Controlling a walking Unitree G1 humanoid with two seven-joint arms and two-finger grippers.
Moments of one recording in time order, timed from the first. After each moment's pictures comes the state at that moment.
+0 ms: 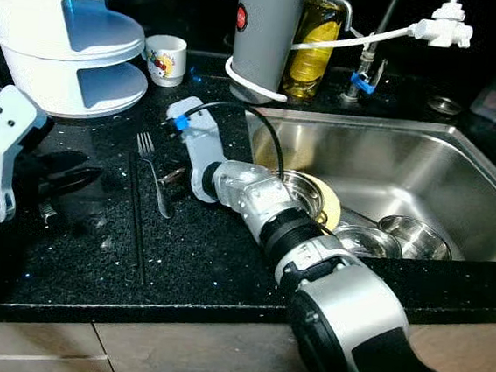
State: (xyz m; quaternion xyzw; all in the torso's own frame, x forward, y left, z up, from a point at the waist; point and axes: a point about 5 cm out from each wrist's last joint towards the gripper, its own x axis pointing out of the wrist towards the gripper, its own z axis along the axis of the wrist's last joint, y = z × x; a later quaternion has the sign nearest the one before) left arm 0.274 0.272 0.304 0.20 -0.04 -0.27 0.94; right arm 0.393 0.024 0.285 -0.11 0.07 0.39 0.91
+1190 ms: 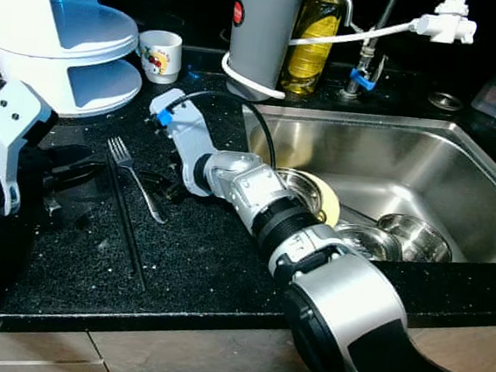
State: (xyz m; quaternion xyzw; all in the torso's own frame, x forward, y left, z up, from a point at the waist) left arm 0.278 0.270 0.308 0.20 -0.05 -0.27 0.94; right arm 0.383 0.045 0.296 -0.18 0.07 0.42 0.89
